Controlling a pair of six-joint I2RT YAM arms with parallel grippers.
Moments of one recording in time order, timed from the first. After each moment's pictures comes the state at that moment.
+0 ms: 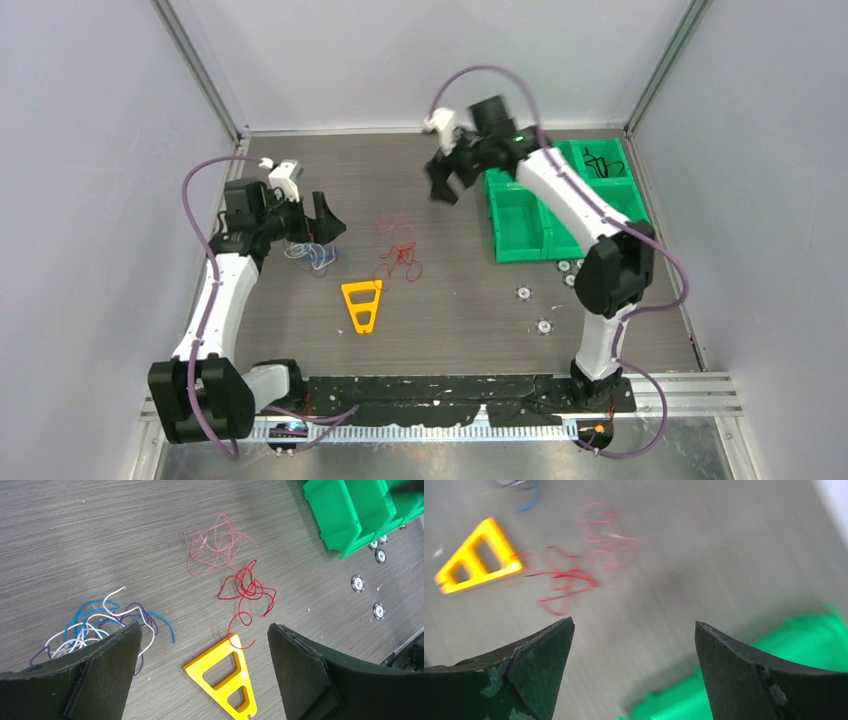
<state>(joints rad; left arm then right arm) 0.07 1.16 0.92 -0.41 0.62 -0.03 0.39 1.87 1.88 -0.75 -0.46 -0.43</state>
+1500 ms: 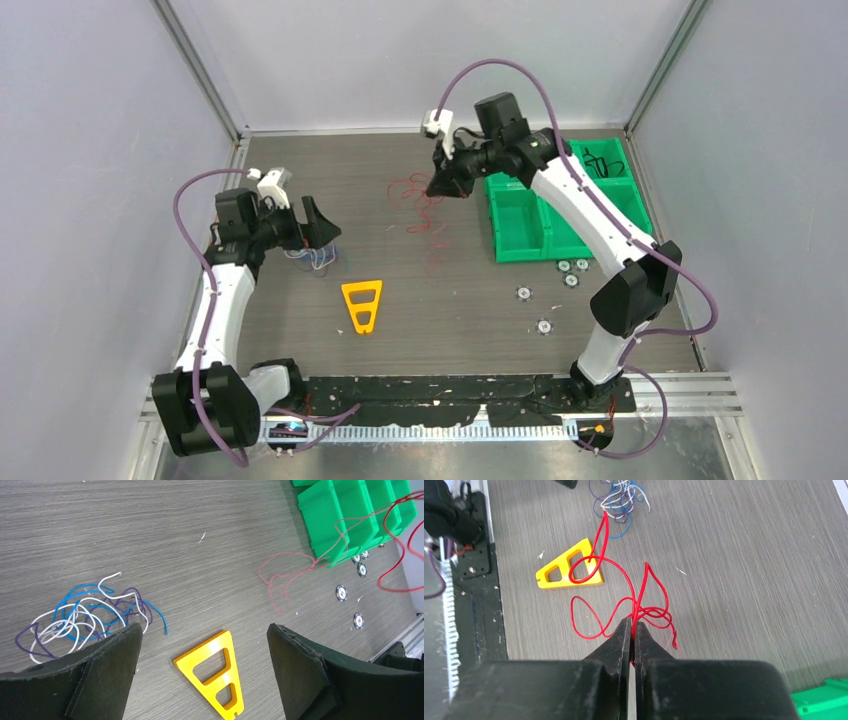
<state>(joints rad) 0.15 1.10 0.84 -0.38 0.66 -0.11 0.57 1.74 1.81 -0.78 -0.68 -0.46</state>
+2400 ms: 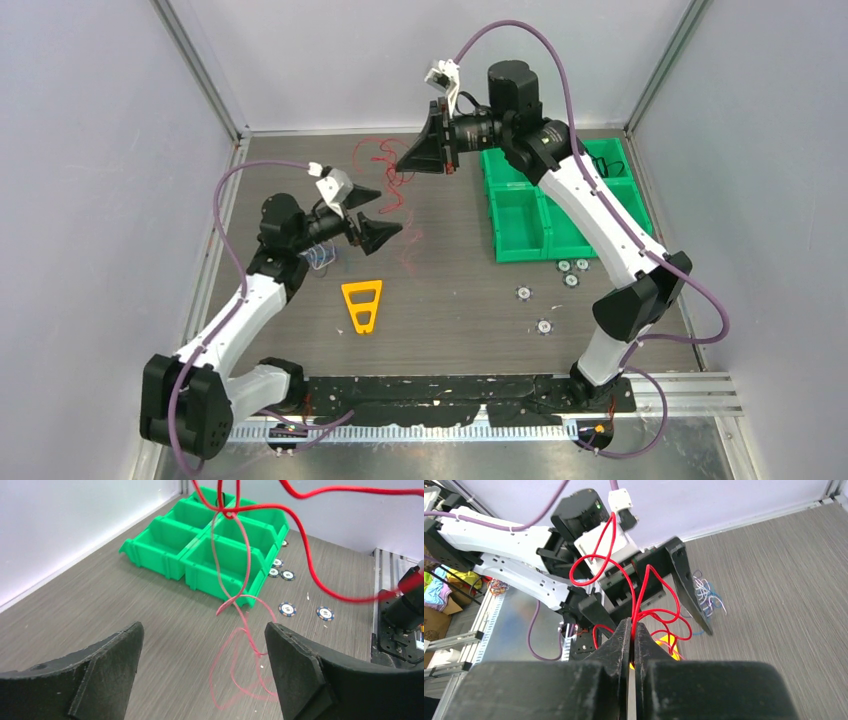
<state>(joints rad) -0.25 1.08 0.69 0.42 0.80 -0.07 0.56 1.72 1.95 -0.48 -1.01 0.10</state>
